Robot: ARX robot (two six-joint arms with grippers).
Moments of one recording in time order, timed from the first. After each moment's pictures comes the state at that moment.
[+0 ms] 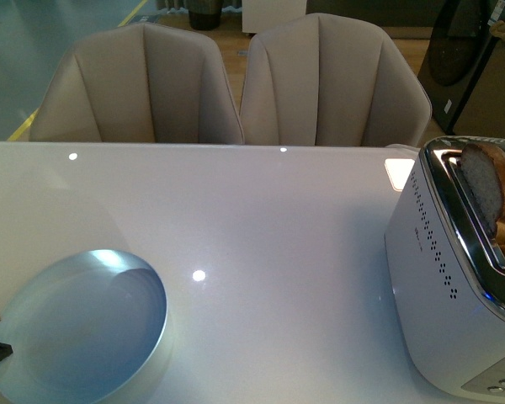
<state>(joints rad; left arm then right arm) 0.32 2.33 0.60 0.66 0.42 -0.26 0.00 0.01 0.02 0.00 0.00 0.00</state>
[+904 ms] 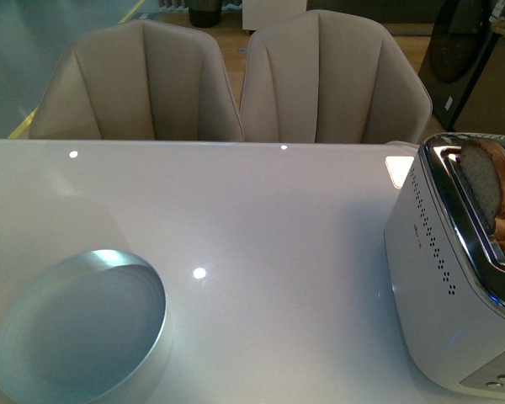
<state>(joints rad) 0.10 1.57 0.31 1.08 0.10 -0.13 0.00 0.01 0.02 0.00 0.00 0.00</state>
